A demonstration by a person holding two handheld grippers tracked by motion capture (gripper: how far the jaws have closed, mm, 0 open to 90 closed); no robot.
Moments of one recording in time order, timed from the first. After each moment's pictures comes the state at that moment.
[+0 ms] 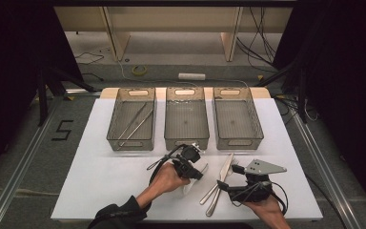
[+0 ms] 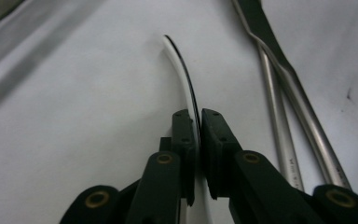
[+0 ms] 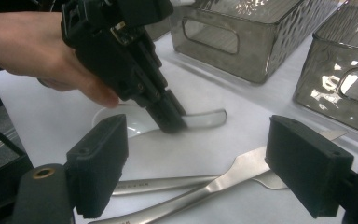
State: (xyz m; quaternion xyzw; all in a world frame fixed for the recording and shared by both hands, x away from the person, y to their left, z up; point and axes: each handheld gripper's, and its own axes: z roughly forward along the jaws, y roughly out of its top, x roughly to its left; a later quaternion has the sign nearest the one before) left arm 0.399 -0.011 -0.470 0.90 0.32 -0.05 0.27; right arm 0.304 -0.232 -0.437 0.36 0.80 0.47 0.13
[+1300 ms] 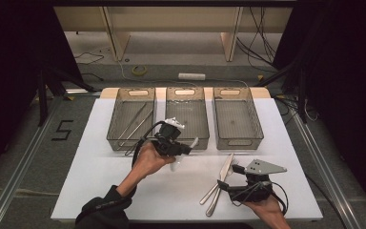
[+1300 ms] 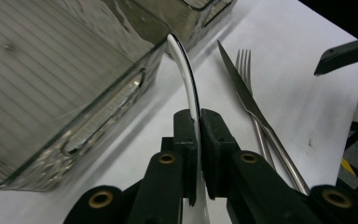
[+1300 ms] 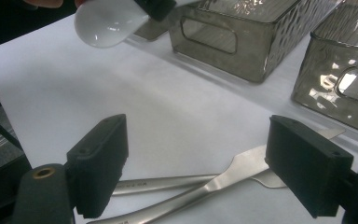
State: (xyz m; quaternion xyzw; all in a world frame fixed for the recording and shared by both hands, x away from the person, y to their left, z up) left arm 0.423 0.054 -0.395 0.86 0.34 0.00 0.39; right arm 0.305 -0.232 -0.437 0.37 0.79 0.47 0.13
